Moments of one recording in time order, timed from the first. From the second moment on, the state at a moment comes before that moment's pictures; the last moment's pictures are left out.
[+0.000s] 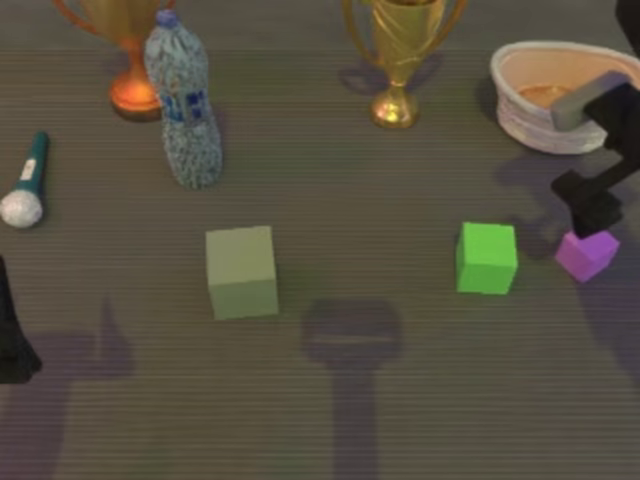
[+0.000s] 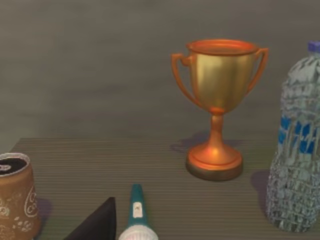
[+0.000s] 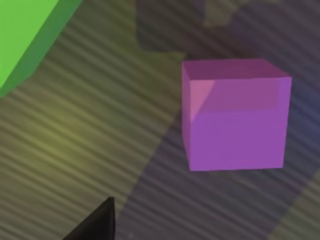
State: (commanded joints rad) left arm 0.00 0.00 0.00 0.00 0.00 0.00; right arm 0.12 2.06 1.61 -1.07 0.01 -0.45
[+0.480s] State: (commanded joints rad) left arm 0.00 0.00 0.00 0.00 0.00 0.00; right arm 0.13 2.15 1.69 -1.11 0.00 -0.47
